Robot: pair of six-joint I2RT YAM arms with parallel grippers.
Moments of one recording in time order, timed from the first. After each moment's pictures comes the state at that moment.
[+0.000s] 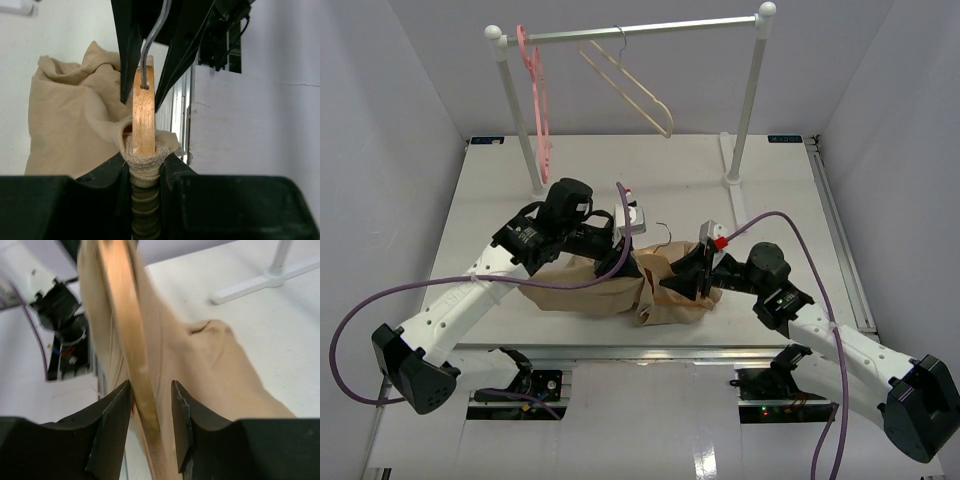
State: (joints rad) left arm -0.68 1.22 1.26 -0.71 0.80 0.36; right arm 0.69 0.90 0.44 0.45 -0.72 0.14
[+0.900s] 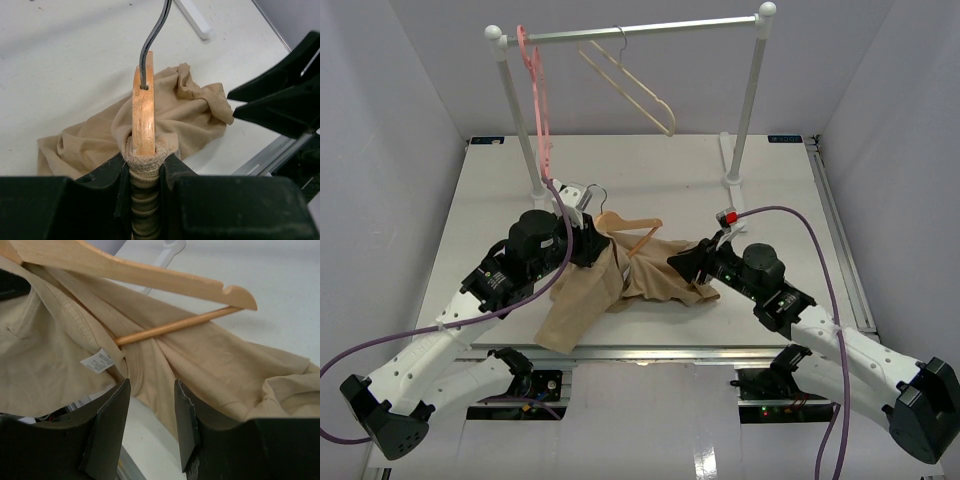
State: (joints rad) left arm -0.70 0.90 0.97 -0.42 -0.01 -0.28; right arm 0.73 0.87 0.47 0.27 -0.17 0.47
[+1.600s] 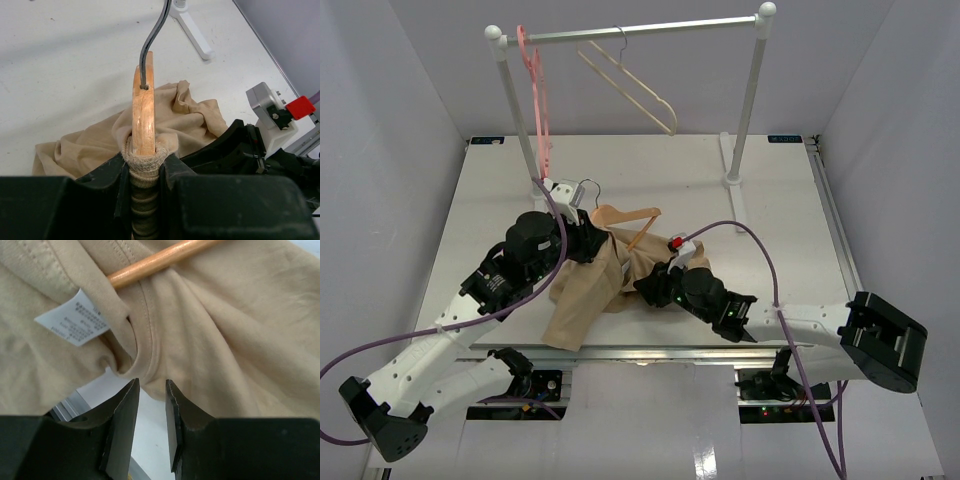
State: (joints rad) left arm -0.70 0.89 0.96 -0.37 -0.08 -0.34; right arm 1.10 1.24 0.47 0.49 0.21 0.56
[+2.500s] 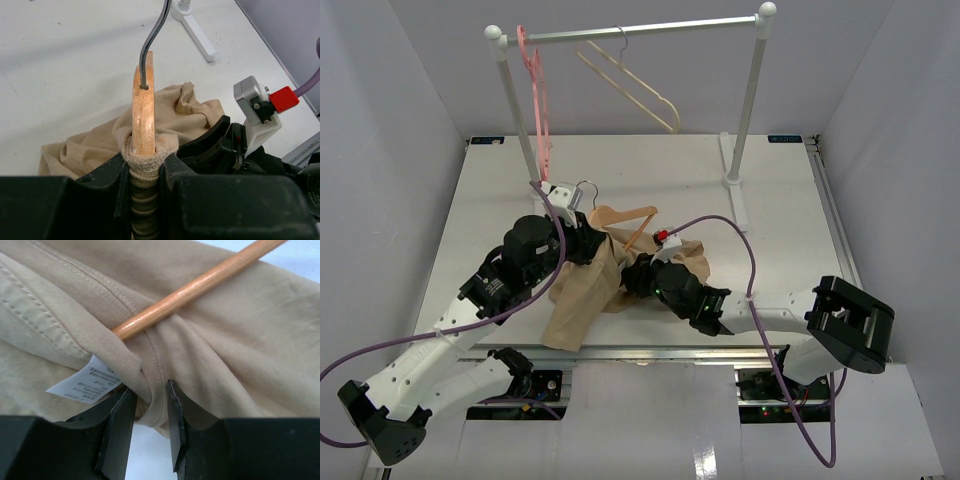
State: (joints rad) left arm -0.70 0.86 0.92 -0.34 -0.10 -0.32; right arm 1.16 1.46 0.63 0.54 0.41 0.64
